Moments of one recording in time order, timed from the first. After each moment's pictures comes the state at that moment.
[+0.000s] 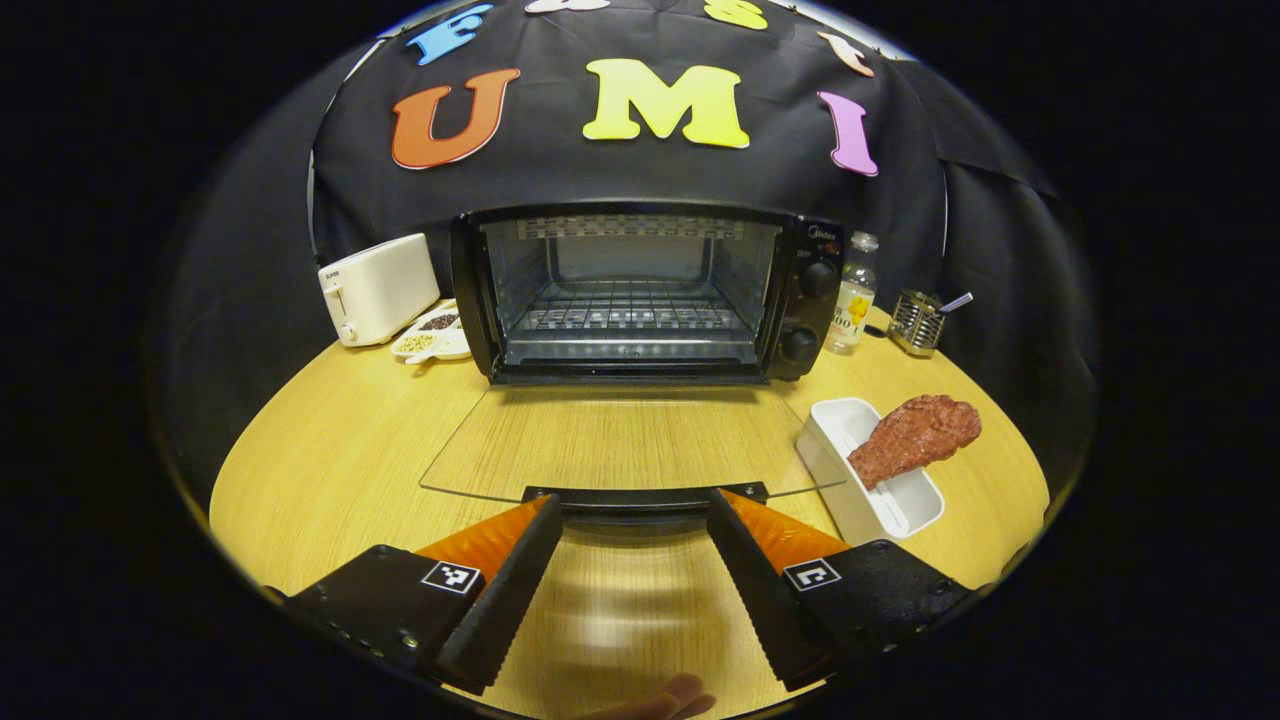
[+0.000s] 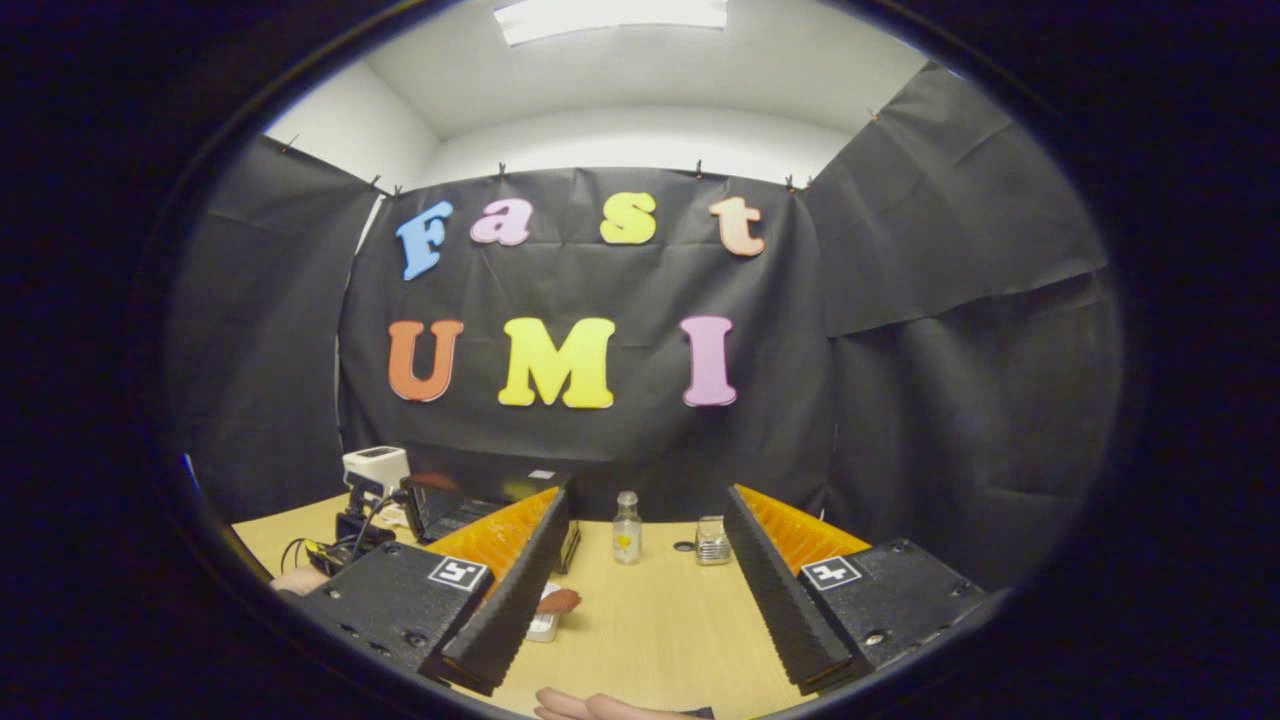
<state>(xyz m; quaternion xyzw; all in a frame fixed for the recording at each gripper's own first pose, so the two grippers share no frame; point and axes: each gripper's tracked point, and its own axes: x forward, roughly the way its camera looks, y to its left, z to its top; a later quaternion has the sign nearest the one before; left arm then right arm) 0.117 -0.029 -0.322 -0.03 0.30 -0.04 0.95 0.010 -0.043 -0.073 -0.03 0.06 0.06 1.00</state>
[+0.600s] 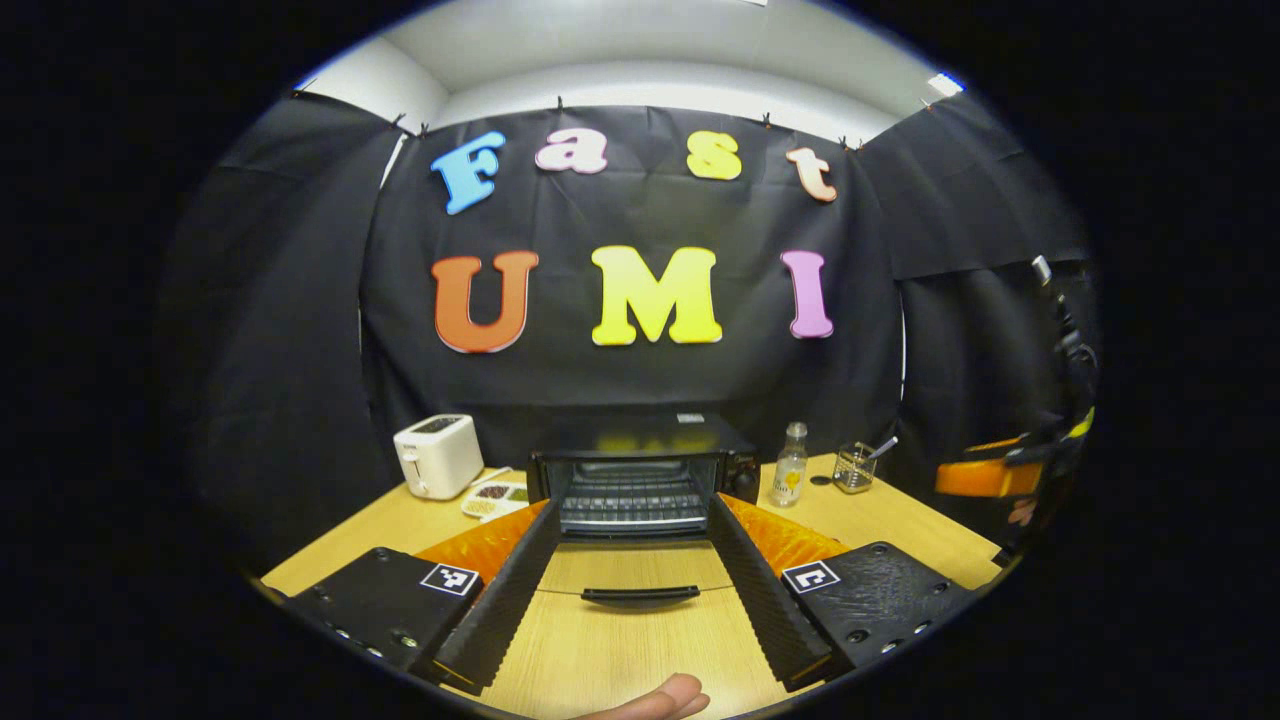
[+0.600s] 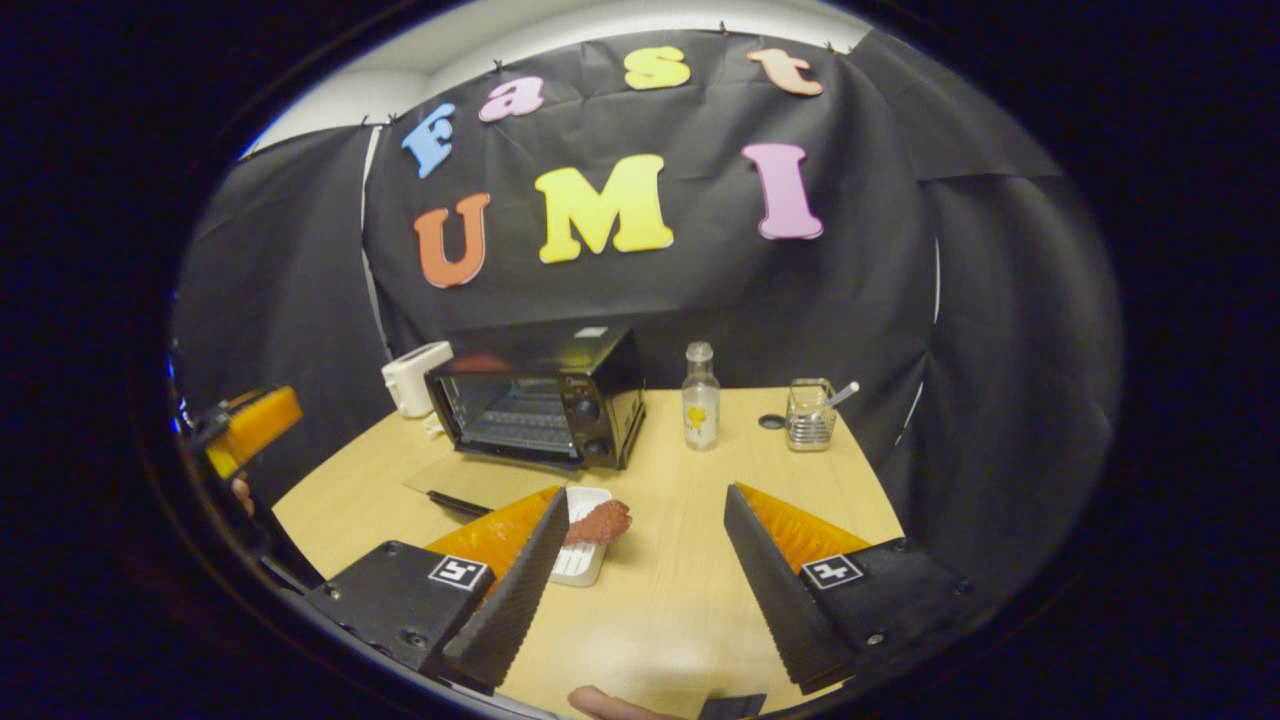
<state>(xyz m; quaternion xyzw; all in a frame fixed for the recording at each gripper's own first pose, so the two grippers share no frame) 0.040 -0.011 -0.092 -0.01 0.04 -0.03 1.00 0.104 -0.013 -0.247 -0.01 0.30 0.14 0.94</state>
